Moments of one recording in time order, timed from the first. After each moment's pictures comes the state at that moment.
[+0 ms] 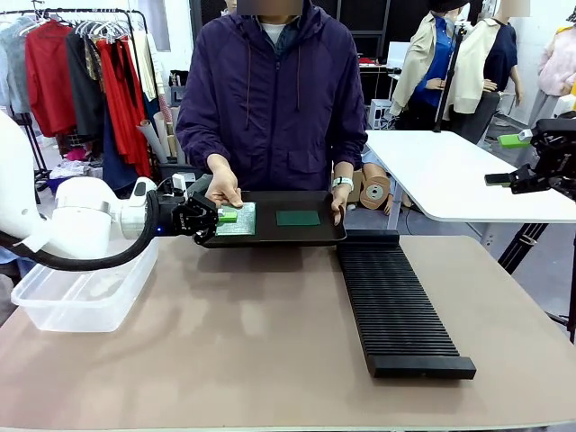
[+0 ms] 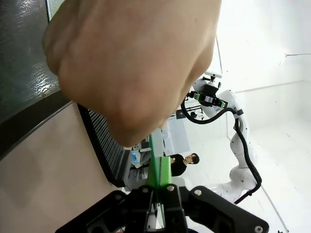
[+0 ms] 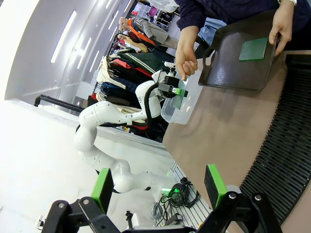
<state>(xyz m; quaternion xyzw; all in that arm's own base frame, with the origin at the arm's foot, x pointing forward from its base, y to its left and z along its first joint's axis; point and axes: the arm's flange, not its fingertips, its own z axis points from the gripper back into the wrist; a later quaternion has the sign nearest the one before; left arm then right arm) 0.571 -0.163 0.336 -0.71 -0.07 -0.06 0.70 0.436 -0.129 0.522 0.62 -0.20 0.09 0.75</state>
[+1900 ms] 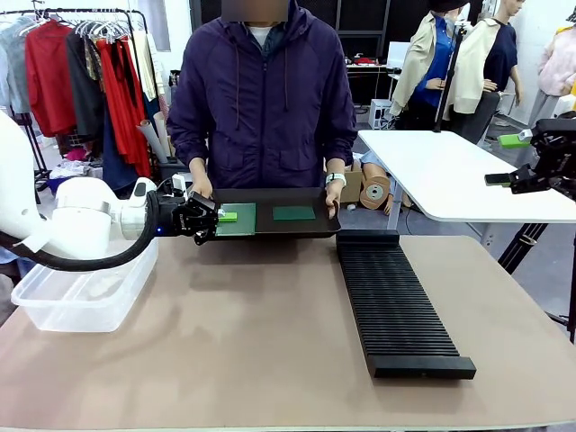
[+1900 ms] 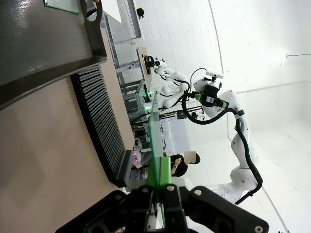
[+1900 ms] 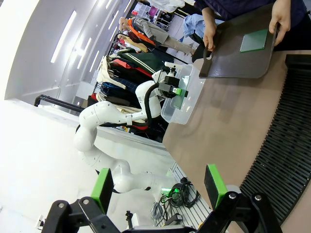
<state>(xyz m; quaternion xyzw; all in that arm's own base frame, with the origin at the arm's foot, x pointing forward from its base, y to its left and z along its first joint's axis) 0.572 -0.162 0.335 -0.71 -0.07 -0.06 0.70 0.436 -0.129 0.522 0.62 -0.20 0.09 0.75</state>
